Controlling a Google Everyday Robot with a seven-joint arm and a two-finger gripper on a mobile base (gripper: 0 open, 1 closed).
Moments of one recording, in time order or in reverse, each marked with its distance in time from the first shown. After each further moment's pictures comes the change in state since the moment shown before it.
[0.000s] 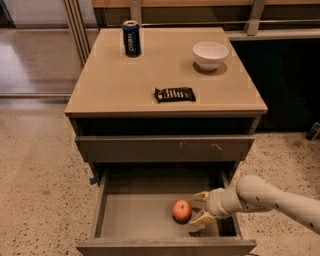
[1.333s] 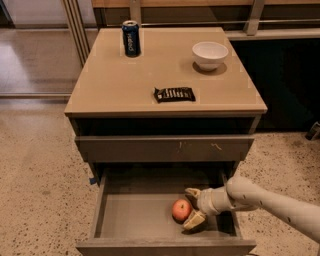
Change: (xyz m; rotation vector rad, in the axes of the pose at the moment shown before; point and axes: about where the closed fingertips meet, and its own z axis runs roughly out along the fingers) arm 0.007 -0.022 0.058 -0.030 -0.087 -0.011
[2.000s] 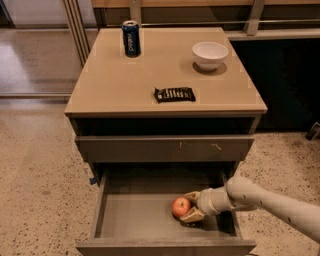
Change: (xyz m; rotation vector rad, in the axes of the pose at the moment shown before) arm 0.000 0.000 0.000 0.000 0.000 0.000
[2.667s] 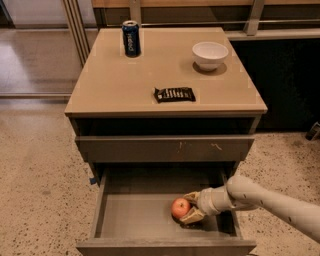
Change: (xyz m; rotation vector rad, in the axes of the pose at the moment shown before) arm -0.006 0.003 -0.002 -0.015 -0.010 -0.008
